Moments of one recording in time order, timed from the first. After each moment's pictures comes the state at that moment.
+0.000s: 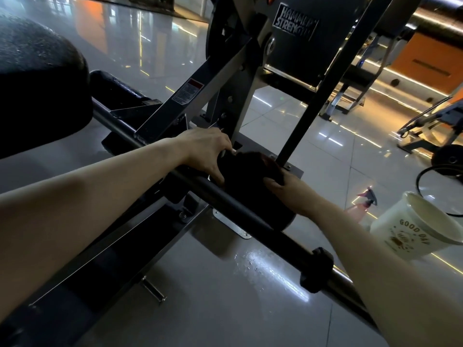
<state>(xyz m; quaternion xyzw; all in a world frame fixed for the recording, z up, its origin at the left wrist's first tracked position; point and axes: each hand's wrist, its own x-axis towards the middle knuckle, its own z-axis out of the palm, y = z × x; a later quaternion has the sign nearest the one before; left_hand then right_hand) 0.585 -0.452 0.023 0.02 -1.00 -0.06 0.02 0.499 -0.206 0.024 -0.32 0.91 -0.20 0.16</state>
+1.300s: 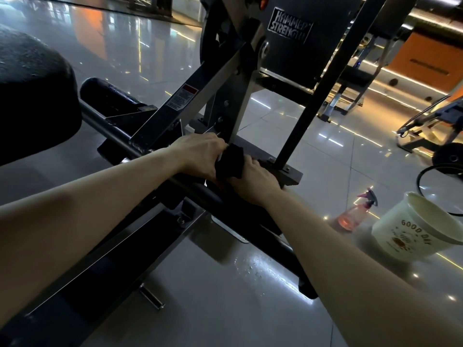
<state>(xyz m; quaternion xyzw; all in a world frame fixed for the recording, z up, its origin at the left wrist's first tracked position) 0.589 -0.445 0.023 0.05 -0.99 -0.08 0.05 0.513 -0.278 0.015 -0.35 0.93 -0.10 0.08</state>
